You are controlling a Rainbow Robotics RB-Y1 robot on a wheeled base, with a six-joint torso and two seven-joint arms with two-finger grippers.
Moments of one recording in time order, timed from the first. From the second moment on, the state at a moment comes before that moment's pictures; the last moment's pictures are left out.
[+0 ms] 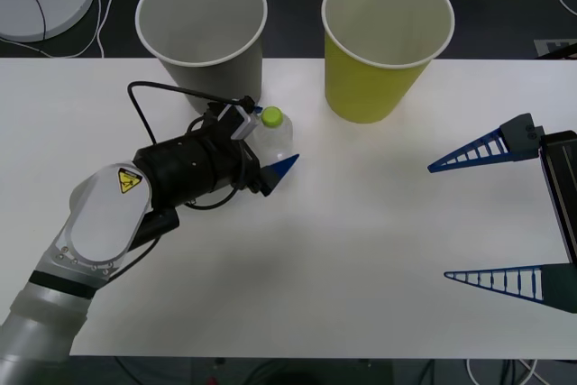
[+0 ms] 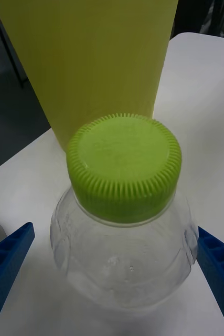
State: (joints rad) right arm 0.21 -1.30 -0.22 -2.23 0.93 -1.06 -0.18; left arm -0.25 0.28 -0.17 -1.65 -2.06 -0.74 0.43
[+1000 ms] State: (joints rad) right arm 0.21 -1.30 -0.22 -2.23 0.93 -1.06 -0.18; left arm -0.29 0.27 -0.20 -1.59 -2.08 -0.71 0.44
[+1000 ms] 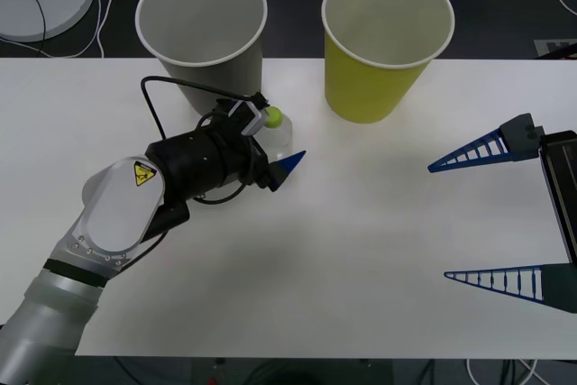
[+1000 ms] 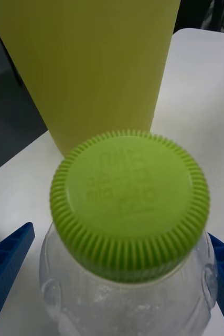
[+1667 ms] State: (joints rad) right arm 0.21 -1.30 -0.22 -2.23 0.93 -1.06 -0.18; left arm -0.29 0.26 -0.20 -1.59 -2.07 -0.71 0.44
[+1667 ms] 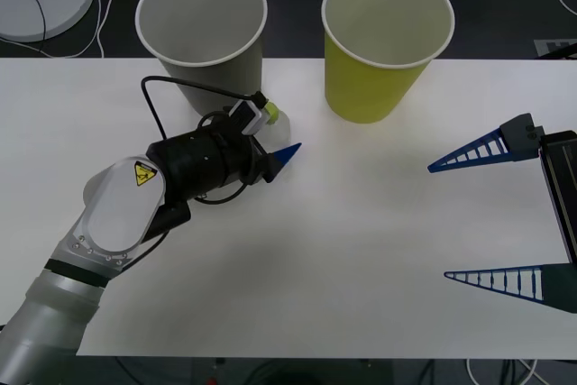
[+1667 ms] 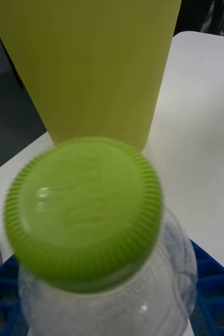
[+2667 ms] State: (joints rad) right arm 0.21 -1.30 -0.22 -2.23 0.93 -1.06 -0.18; left arm -0.29 0.31 -0.20 -1.62 -2.03 -0.74 0.47
